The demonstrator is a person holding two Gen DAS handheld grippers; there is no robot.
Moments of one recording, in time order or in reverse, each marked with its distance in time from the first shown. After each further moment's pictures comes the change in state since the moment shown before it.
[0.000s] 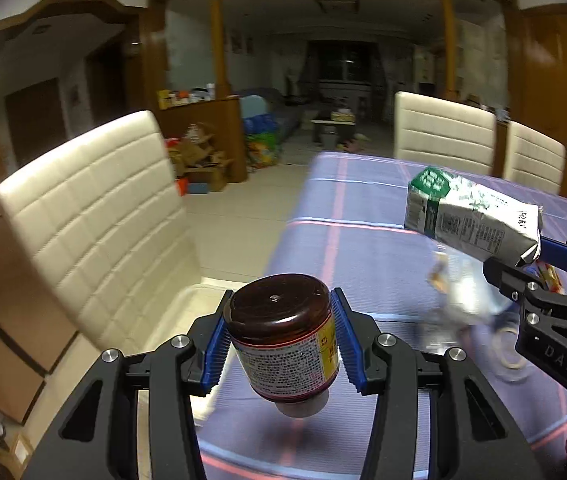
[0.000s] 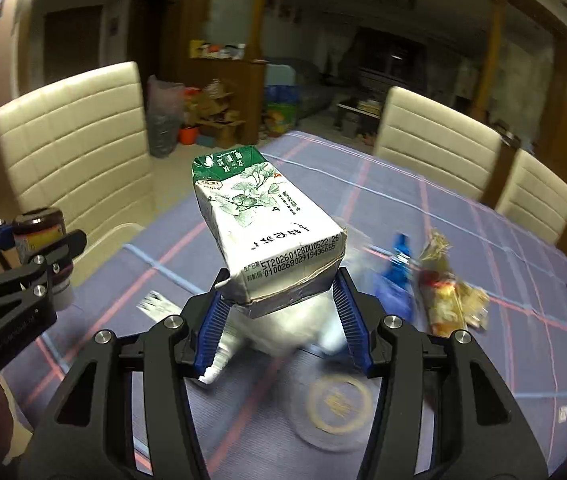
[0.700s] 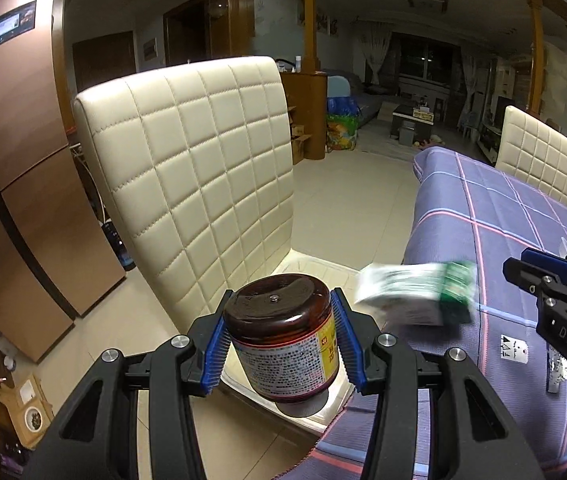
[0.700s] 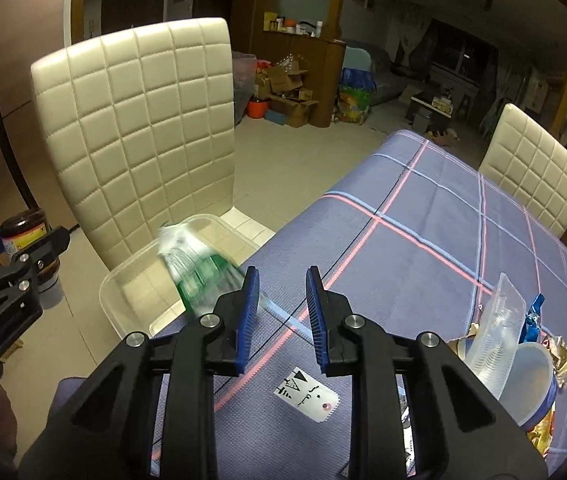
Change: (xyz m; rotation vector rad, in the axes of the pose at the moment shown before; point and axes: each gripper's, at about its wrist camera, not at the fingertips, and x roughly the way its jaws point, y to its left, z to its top) left arm 0.033 0.124 -0.024 -0.185 0.090 0.184; right arm 0.074 0.108 0.033 -0.110 0.095 0.179
